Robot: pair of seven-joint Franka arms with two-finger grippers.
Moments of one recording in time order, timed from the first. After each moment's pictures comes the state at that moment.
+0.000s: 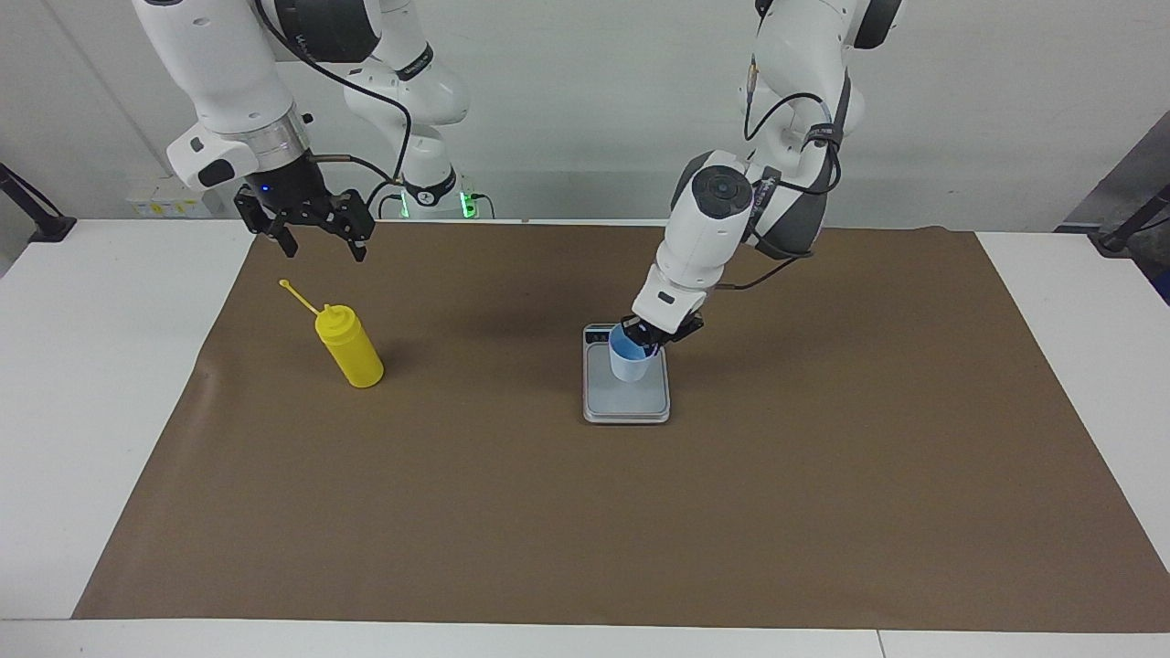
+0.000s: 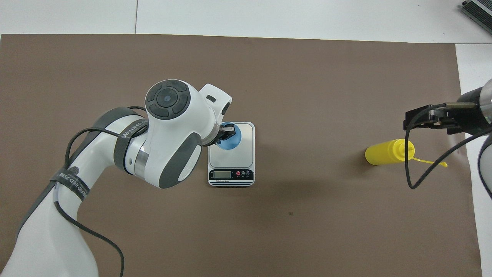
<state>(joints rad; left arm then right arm) -0.49 0.30 -0.10 -1.72 -0.12 2.07 -0.68 -0.09 0.00 0.12 -1.59 0.01 1.59 0.13</state>
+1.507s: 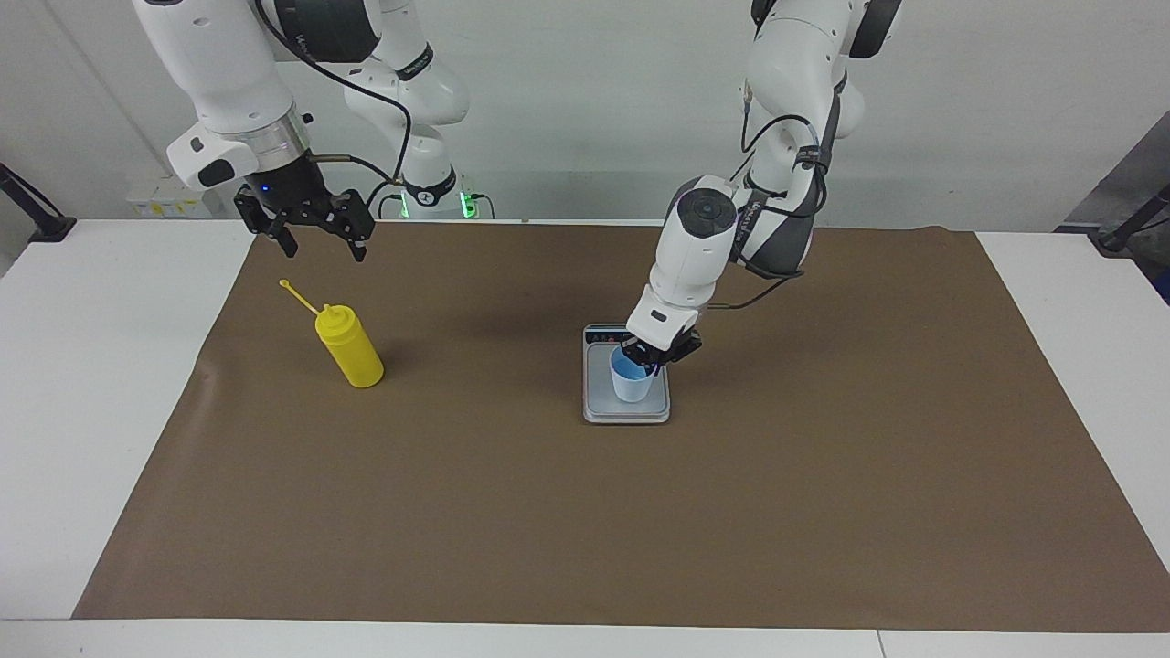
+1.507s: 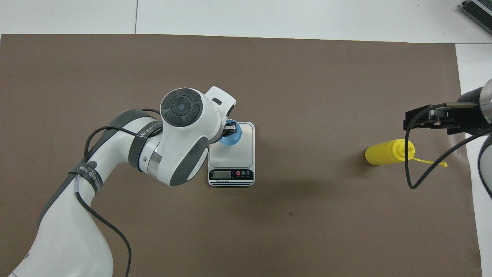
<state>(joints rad) -0.49 0.34 -0.10 -1.76 -0.04 2.17 -0.68 -0.09 0.00 0.12 -1.59 0.01 1.59 0.13</state>
